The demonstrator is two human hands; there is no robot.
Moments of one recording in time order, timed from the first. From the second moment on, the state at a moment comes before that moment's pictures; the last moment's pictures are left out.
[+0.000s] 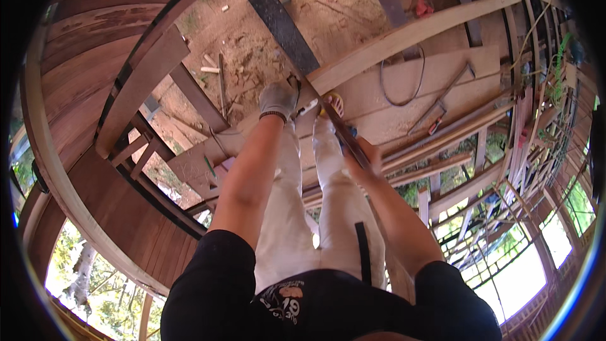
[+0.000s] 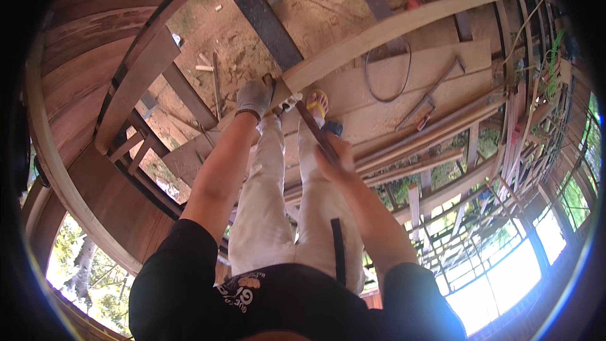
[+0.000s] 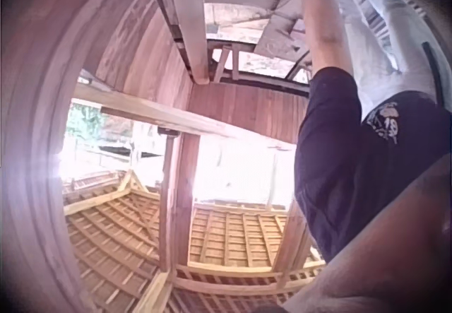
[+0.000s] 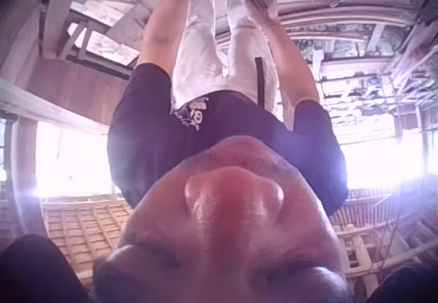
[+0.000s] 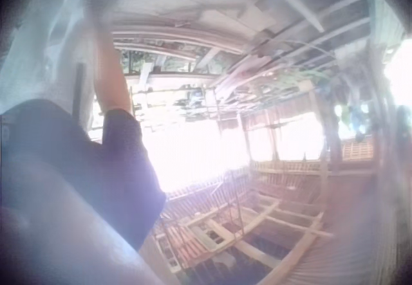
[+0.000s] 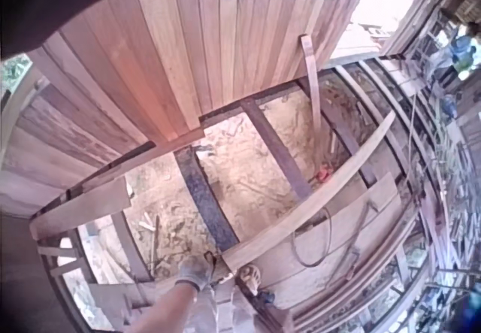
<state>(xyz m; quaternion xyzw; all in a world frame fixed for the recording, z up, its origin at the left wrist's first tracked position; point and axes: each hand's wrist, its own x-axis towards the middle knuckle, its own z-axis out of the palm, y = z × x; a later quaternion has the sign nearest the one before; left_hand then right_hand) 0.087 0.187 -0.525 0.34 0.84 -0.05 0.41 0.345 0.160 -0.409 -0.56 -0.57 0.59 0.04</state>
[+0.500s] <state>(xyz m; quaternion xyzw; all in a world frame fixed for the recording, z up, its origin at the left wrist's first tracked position) 0.087 0.179 -0.538 0.35 0.85 -0.04 0.39 0.324 0.166 -0.419 -0.57 -0.59 0.57 0.04</state>
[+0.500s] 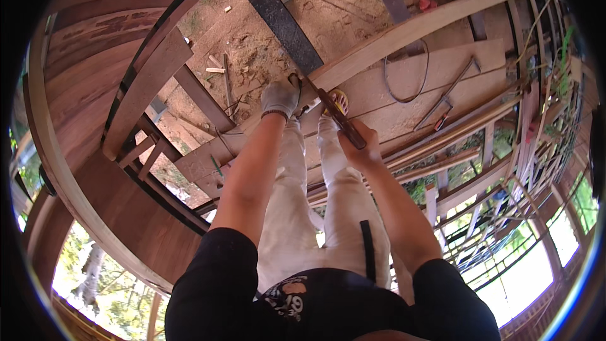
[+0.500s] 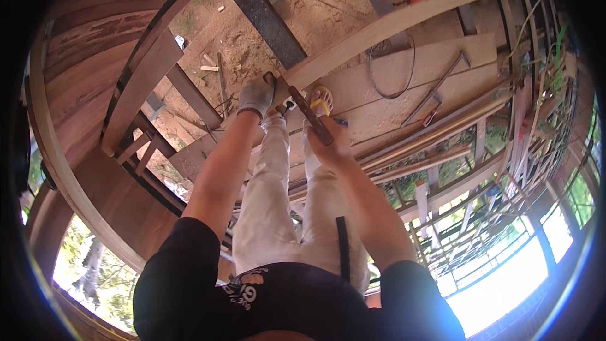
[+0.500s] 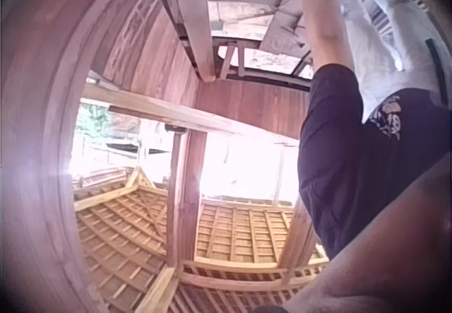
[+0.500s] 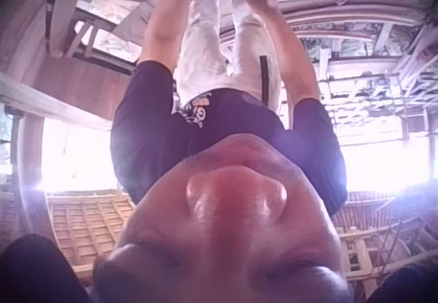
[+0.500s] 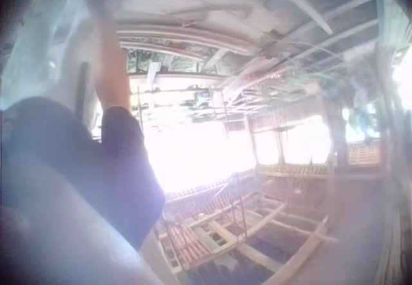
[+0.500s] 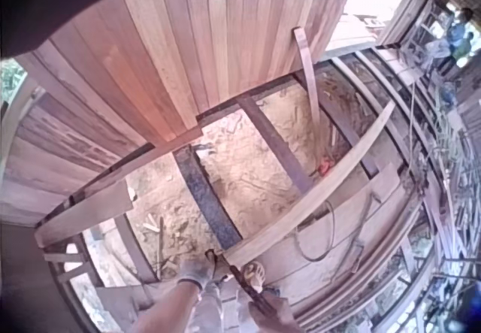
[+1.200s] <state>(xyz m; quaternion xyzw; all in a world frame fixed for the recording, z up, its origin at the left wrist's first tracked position) 0.071 0.159 -0.553 0.34 0.86 -0.06 0.37 0.423 0.126 -0.312 -0.51 -0.72 0.47 0.06</state>
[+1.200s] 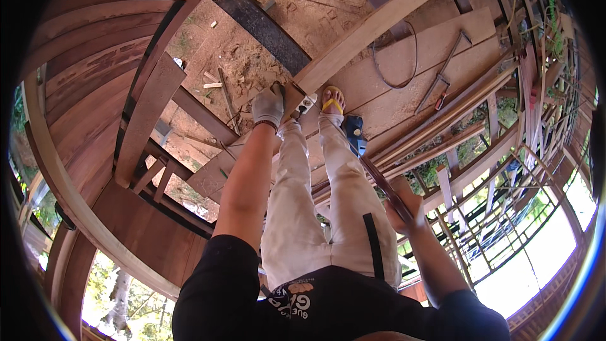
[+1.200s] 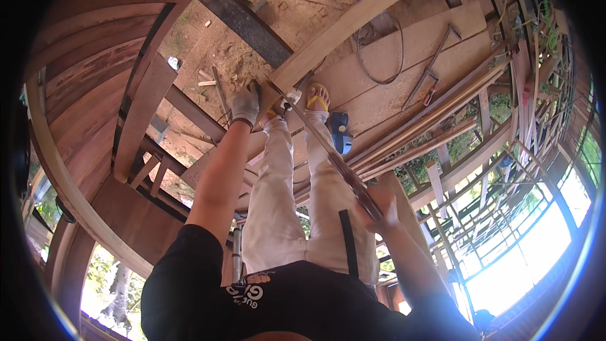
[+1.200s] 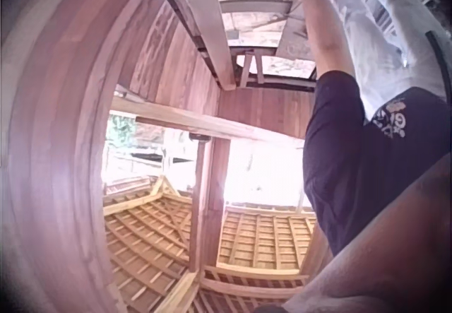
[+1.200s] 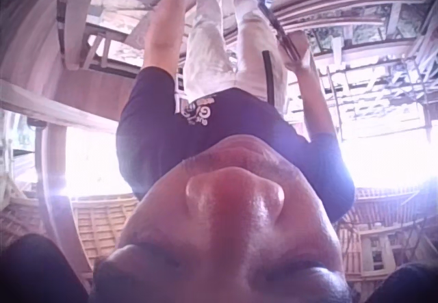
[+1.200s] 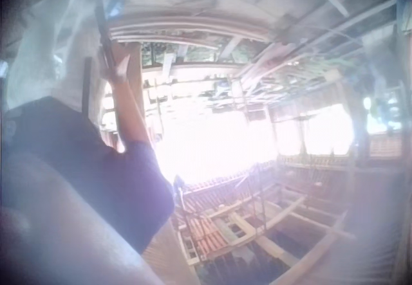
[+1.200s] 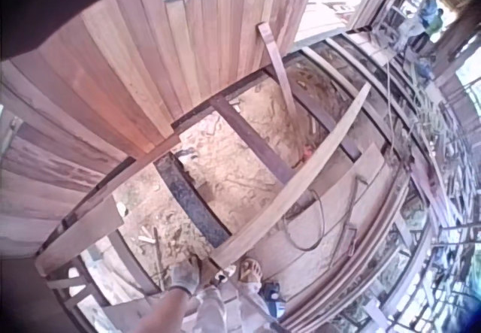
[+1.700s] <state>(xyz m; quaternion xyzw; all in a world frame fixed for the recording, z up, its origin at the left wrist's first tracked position) 0.070 0.114 -0.461 -0.29 0.32 0.50 0.75 0.345 0.089 -0.337 -0.64 -0.46 0.61 -0.04</state>
